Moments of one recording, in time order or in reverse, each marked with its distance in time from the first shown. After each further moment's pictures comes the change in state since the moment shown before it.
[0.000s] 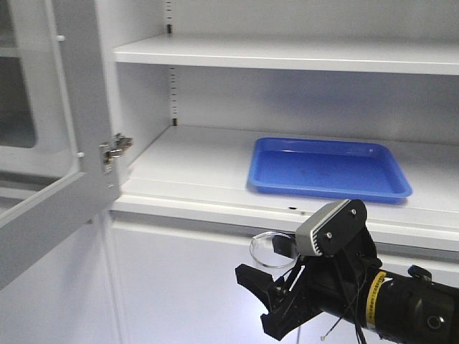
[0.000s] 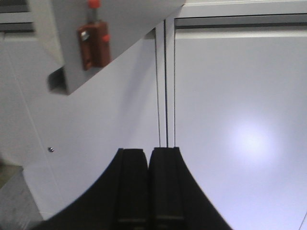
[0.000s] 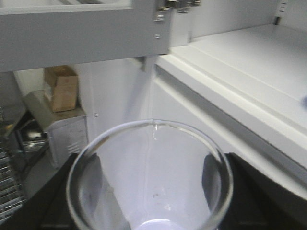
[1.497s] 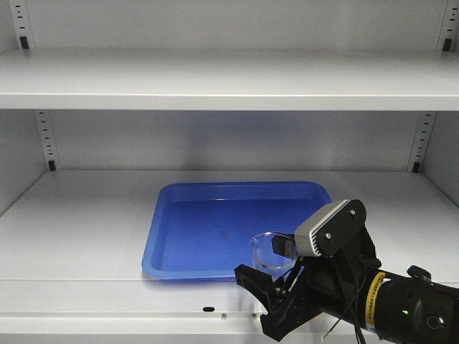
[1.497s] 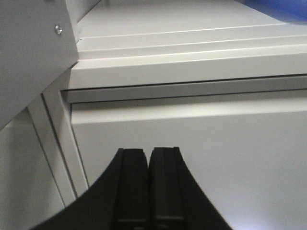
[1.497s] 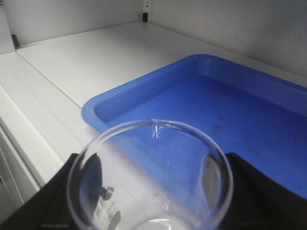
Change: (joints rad) left arm 0.000 0.000 0.000 0.000 0.000 0.000; right arm 0.000 0.000 0.000 0.000 -0.001 0.000
